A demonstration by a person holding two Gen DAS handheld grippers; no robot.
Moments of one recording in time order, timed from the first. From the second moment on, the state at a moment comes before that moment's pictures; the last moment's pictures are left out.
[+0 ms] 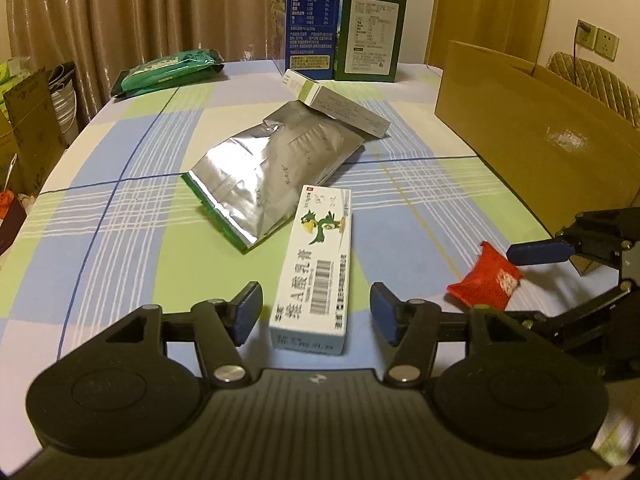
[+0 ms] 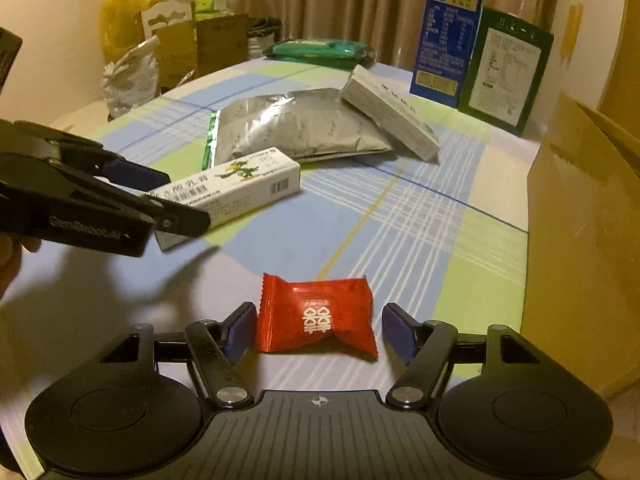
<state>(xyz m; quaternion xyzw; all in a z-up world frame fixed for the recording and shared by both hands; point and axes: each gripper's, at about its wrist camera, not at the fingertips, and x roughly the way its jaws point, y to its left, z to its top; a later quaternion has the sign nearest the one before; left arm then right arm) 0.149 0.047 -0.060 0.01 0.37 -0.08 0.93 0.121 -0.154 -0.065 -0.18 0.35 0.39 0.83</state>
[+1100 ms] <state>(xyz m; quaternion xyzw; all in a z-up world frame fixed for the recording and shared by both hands) 0.181 0.038 -0.072 0.02 0.39 -0.09 0.92 0.131 -0.154 -0.057 -0.13 0.36 0.37 0.85</state>
